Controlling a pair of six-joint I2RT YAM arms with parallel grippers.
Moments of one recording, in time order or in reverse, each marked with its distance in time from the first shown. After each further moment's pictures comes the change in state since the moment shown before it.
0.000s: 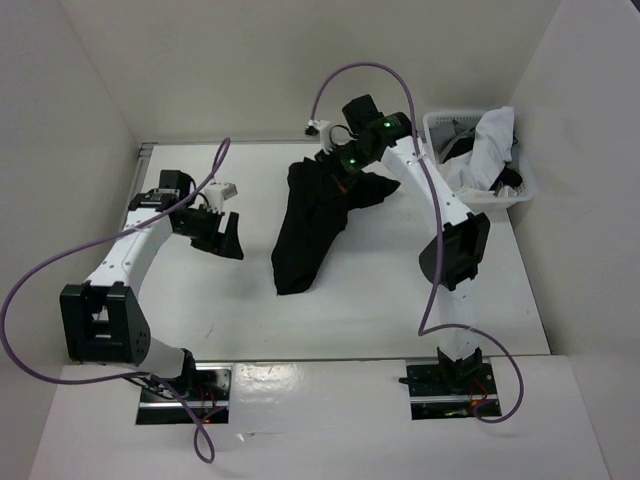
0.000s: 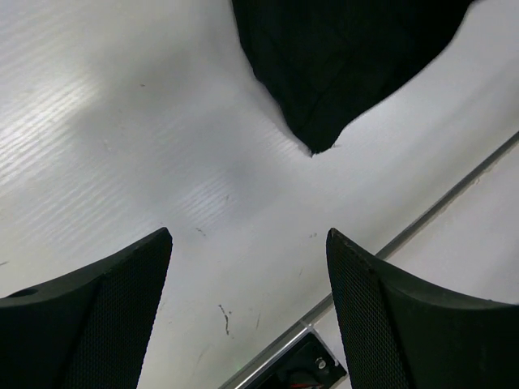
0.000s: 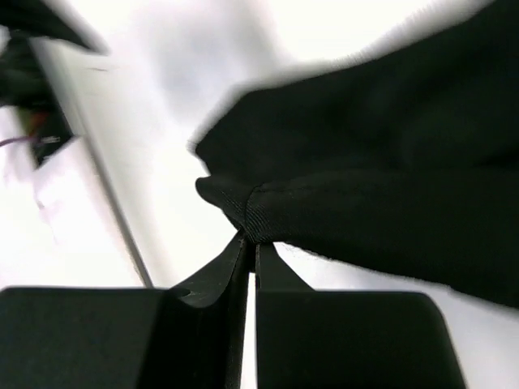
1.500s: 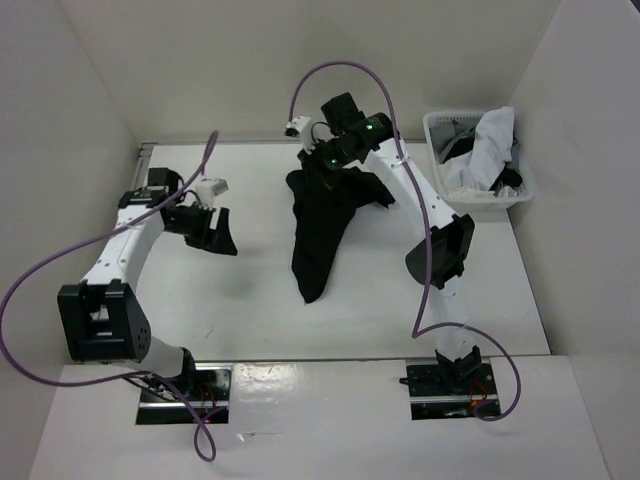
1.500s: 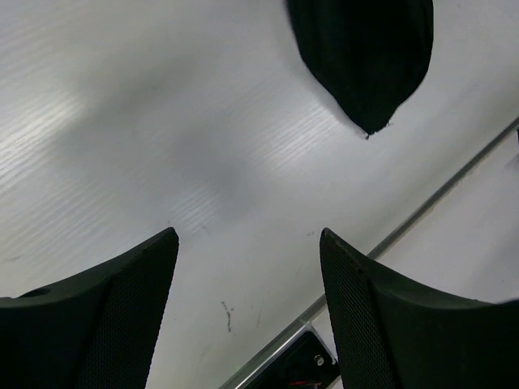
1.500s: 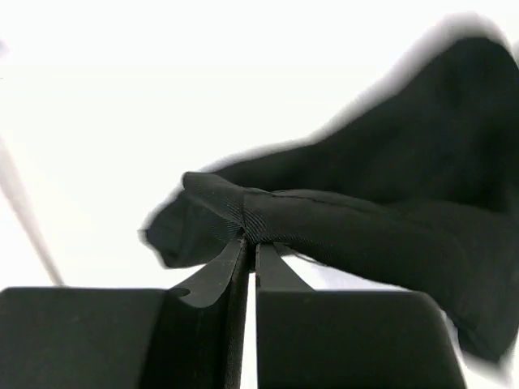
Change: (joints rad) left arm 0.051 0.016 0.034 -0.045 0.079 0.050; right arm 0.097 0.070 0.129 0.048 0.206 -0.053
